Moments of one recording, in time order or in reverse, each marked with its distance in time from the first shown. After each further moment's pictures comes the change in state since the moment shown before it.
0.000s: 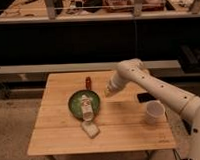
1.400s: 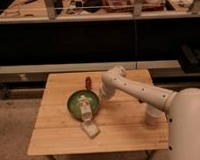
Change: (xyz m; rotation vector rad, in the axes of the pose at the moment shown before) arm -0.004 0.006 0.074 -0.130 -0.054 0.020
